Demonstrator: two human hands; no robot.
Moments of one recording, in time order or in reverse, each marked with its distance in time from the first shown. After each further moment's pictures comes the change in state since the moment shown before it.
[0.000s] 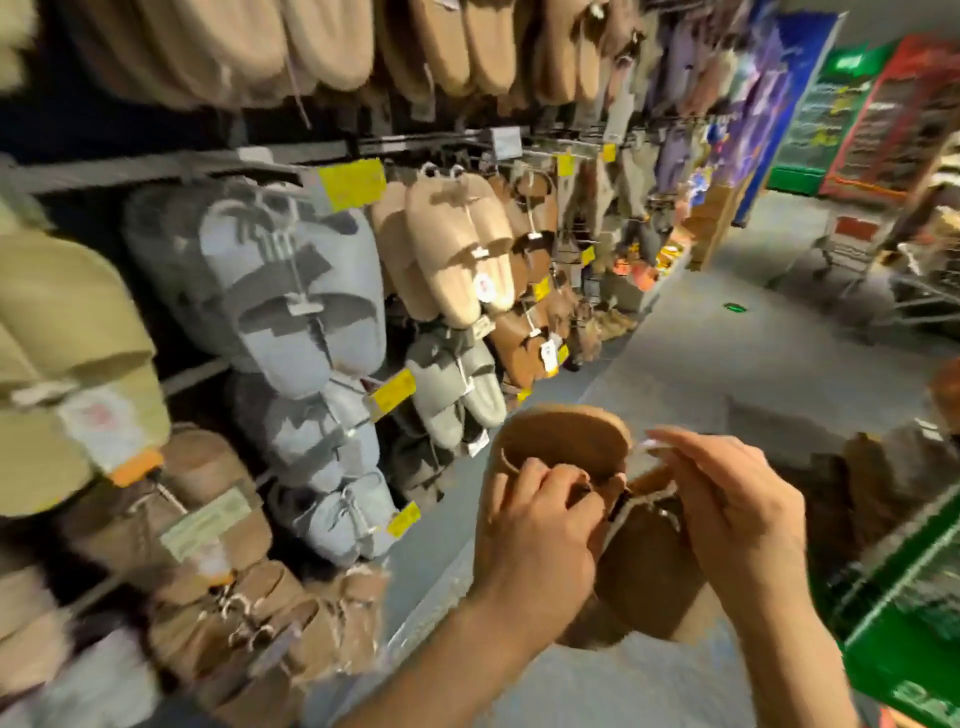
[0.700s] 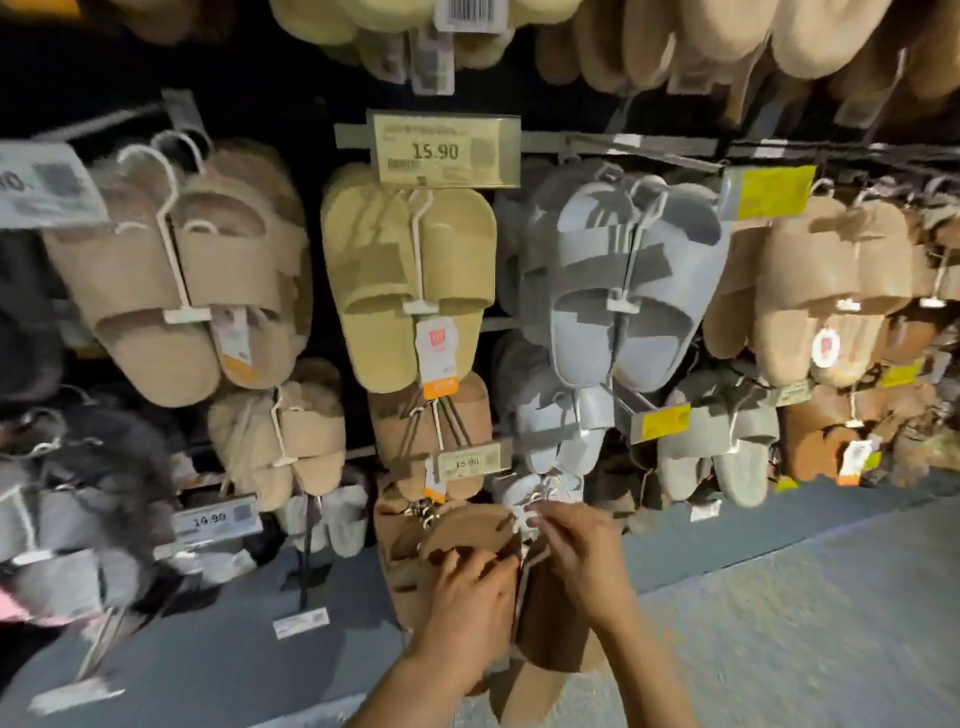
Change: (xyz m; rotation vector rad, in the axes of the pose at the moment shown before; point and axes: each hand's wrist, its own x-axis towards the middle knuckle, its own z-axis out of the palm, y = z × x) left_hand -0.141 -0.155 -0.038 0.205 -0.214 -0.775; right_hand -0.036 -0.104 0.287 0.633 -0.687 -0.098
